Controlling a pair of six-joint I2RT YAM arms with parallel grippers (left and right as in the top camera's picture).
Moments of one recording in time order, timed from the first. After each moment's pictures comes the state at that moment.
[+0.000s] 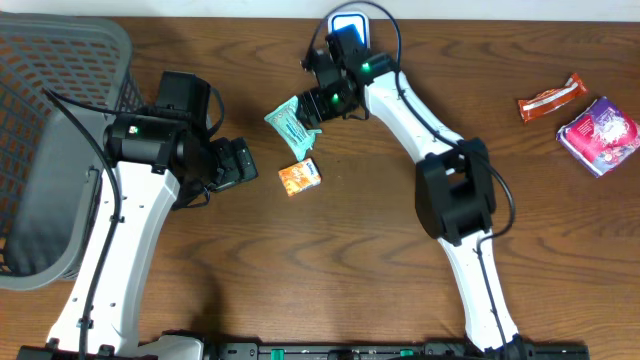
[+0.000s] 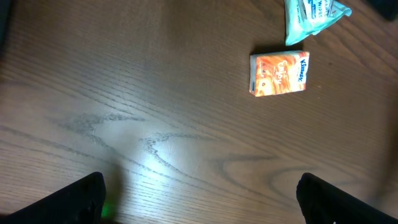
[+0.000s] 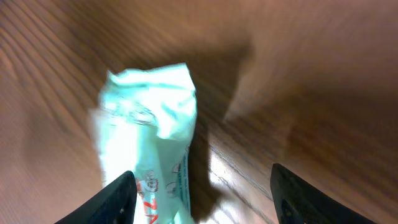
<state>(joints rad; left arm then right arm) -0.15 1.44 1.41 -1.31 0.10 -0.51 0.45 2.52 2.17 -0.79 -0.45 0.04</state>
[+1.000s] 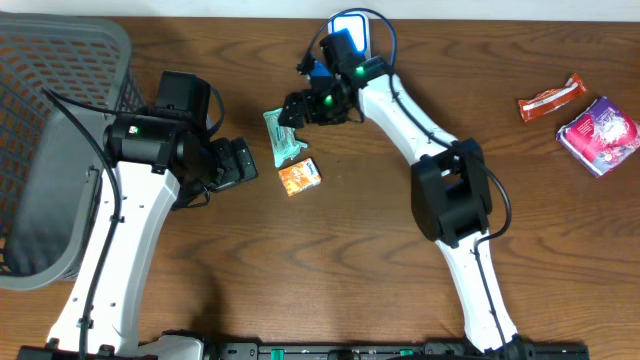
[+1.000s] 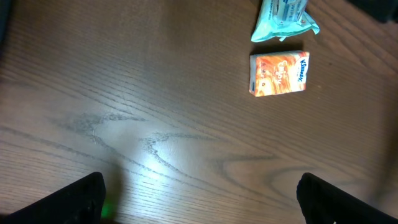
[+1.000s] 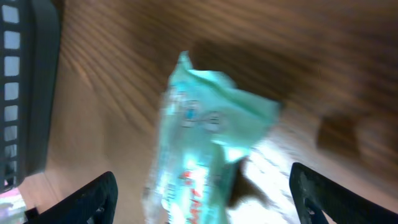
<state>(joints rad) -0.15 1.44 1.41 -1.31 0.10 -0.51 0.48 2.50 2.17 -0.80 -0.59 0.25</state>
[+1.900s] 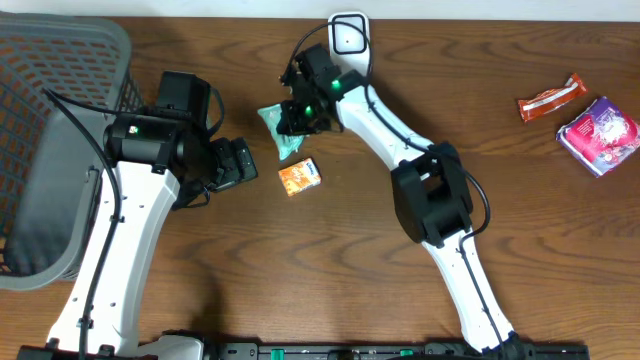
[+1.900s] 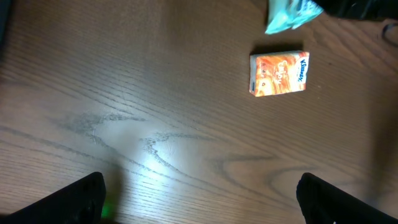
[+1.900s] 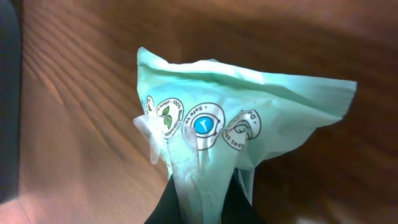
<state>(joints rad) -0.15 1.44 1.41 -1.31 0.10 -0.51 0.53 2.58 2.22 -0.76 -0.51 0.33</state>
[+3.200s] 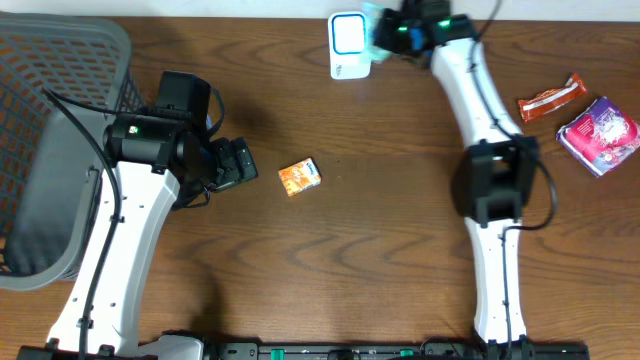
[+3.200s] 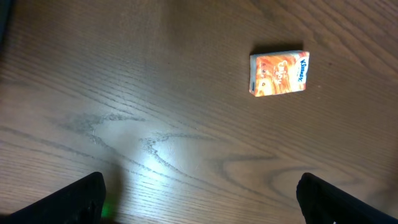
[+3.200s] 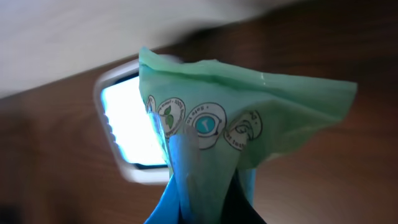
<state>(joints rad) -0.15 1.44 1.41 -1.31 0.10 -0.51 0.16 2.54 2.48 -0.81 -0.26 0.47</state>
